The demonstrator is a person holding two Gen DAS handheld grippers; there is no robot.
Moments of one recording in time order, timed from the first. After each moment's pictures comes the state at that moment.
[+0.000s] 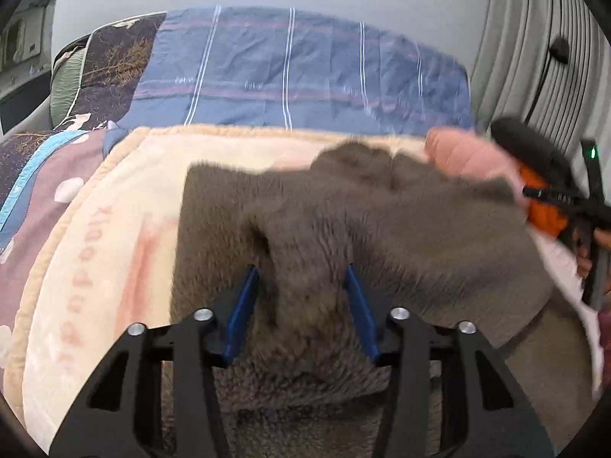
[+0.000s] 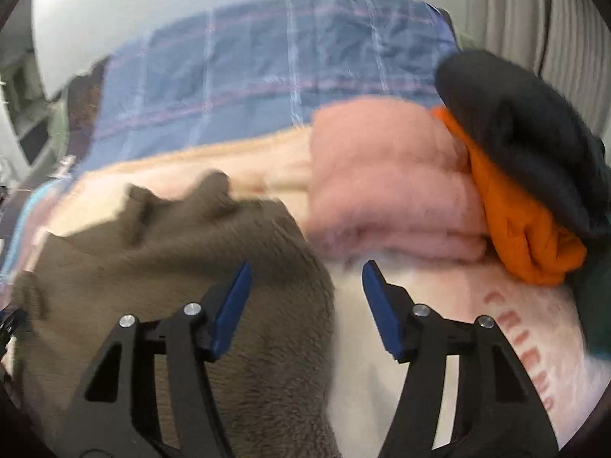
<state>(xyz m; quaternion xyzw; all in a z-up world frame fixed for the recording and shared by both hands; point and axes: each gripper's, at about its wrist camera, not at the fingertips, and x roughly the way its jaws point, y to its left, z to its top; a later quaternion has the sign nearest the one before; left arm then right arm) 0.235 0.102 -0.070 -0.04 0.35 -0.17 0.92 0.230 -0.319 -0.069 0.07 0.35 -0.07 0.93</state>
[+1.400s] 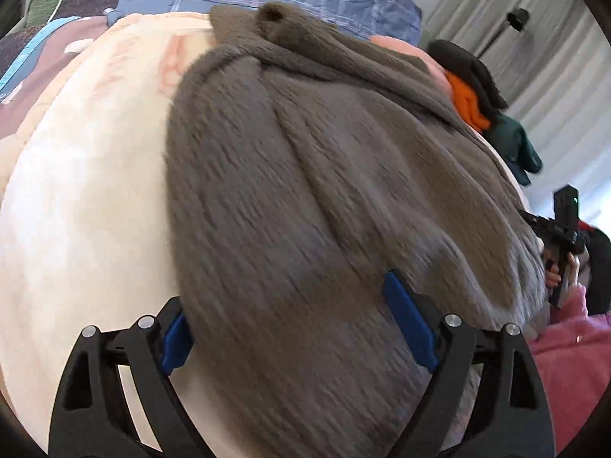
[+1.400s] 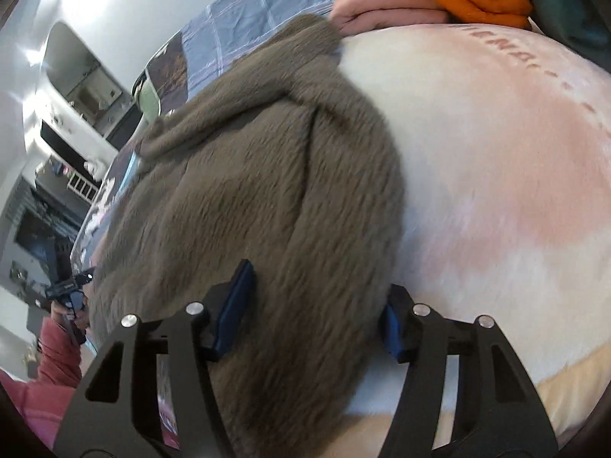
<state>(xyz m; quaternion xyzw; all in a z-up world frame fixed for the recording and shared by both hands) 0.031 0.189 -0.142 -0.06 0.49 -0.29 0.82 -0.086 -0.308 -0.167 0.22 0.42 0.10 0.87</state>
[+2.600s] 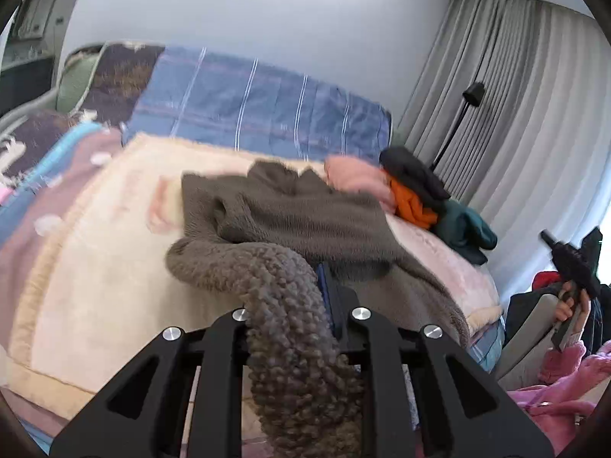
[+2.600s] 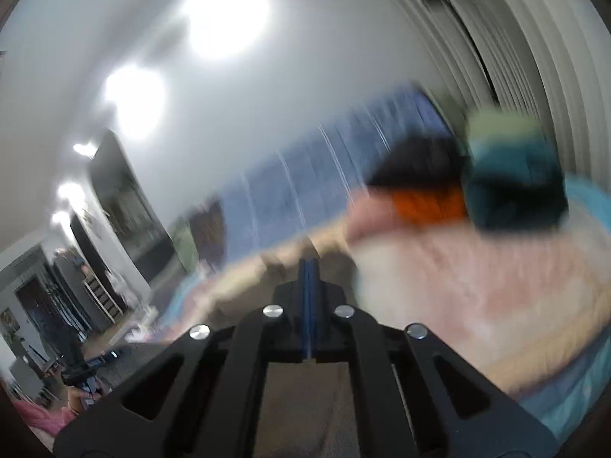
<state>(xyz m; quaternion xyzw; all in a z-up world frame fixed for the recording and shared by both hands) -0.083 0.150 0.008 -0.11 0.30 -0.25 0.91 -0.245 -0.389 0.005 0.26 0.15 0.04 0.95</state>
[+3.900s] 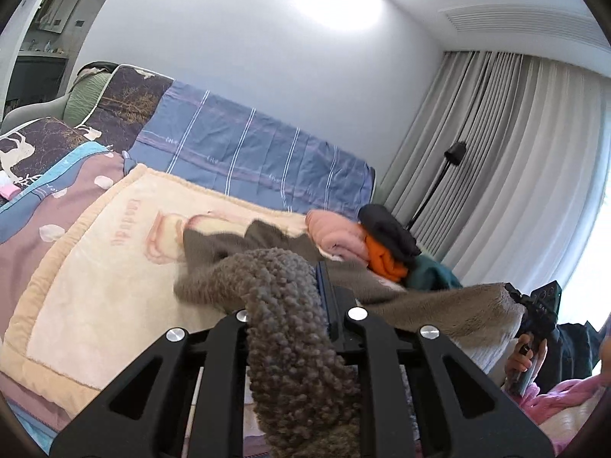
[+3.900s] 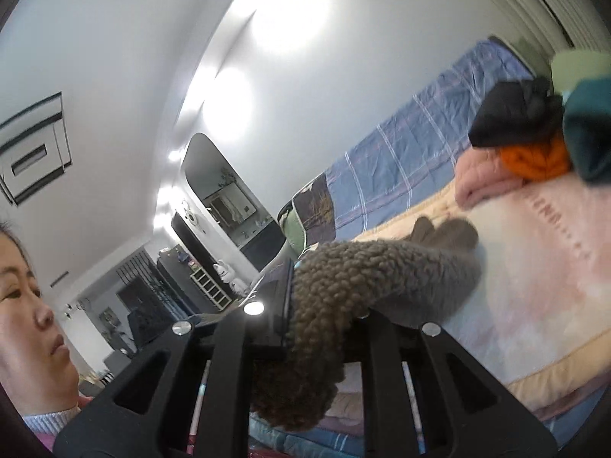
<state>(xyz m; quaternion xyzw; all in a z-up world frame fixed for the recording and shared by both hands) -0.152 0.194 0.061 -0.18 0.20 -0.26 0.93 -0.258 -0.378 0.022 0.31 0.10 0.25 0.91</state>
